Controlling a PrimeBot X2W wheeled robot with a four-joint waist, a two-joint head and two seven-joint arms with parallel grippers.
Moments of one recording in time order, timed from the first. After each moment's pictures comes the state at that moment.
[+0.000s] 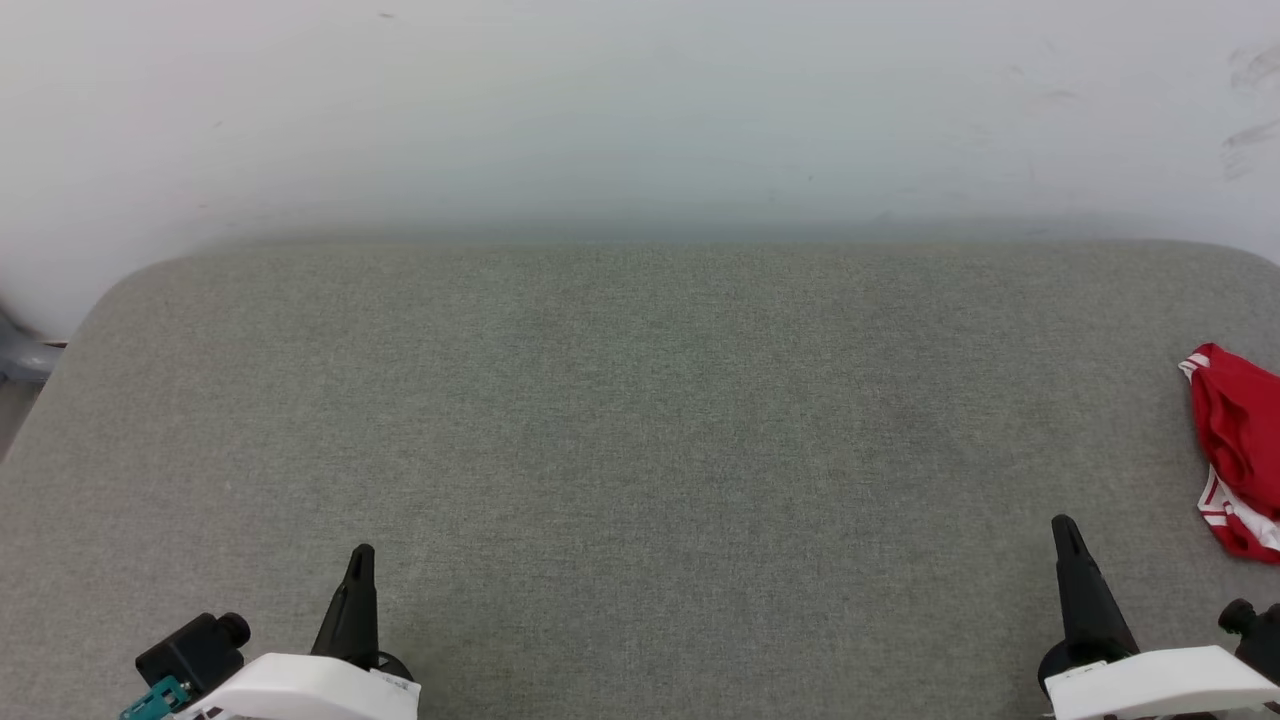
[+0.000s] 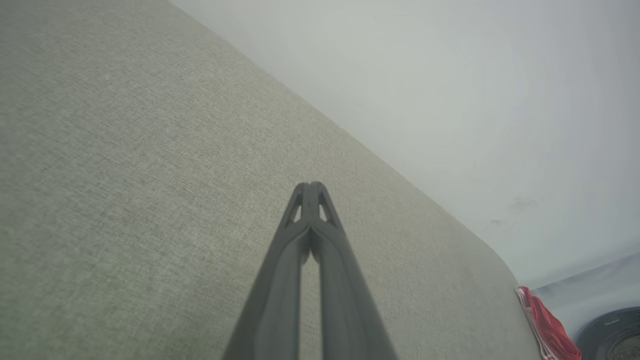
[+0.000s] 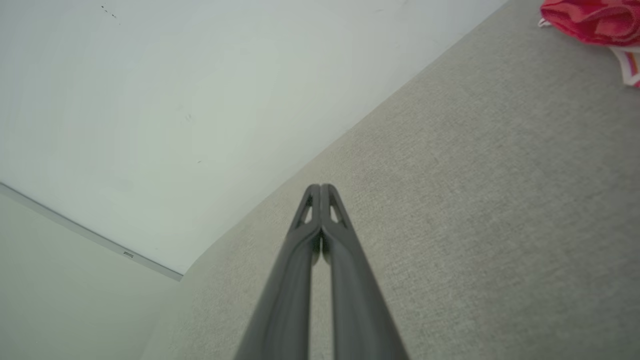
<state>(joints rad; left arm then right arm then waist) 0.04 0.06 0.03 0.16 -0.71 -0.06 -0.10 0.05 -0.07 -0.04 0.15 0.83 0.13 -0.13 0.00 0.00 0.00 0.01</state>
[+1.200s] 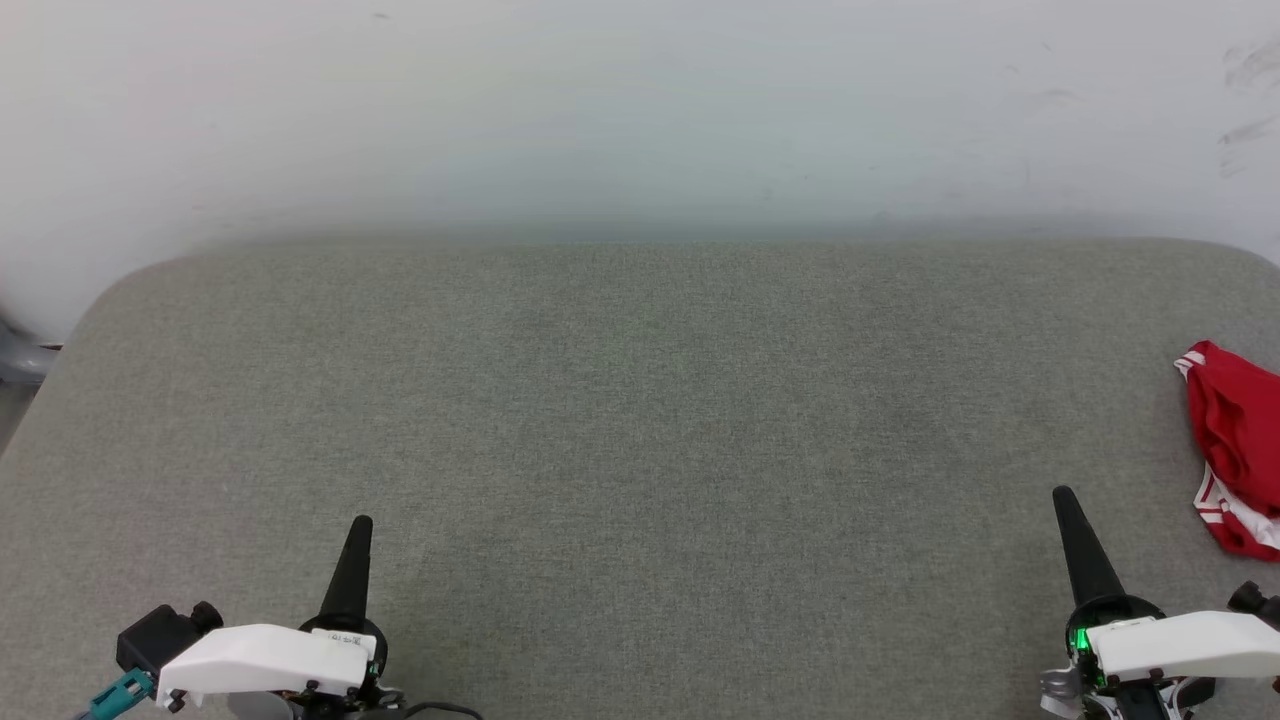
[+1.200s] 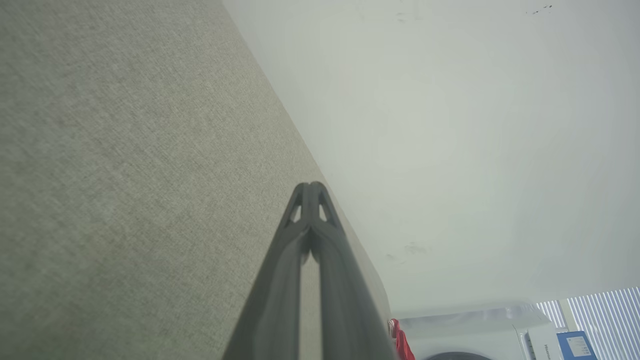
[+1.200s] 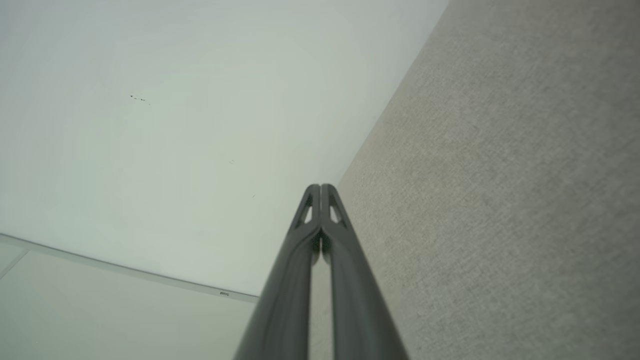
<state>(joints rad) -0.03 0.05 0.07 0.20 -1.16 -0.10 0.01 -0.02 -0.07 -0.05 0.20 1.23 0.13 -0.02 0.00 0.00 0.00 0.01</state>
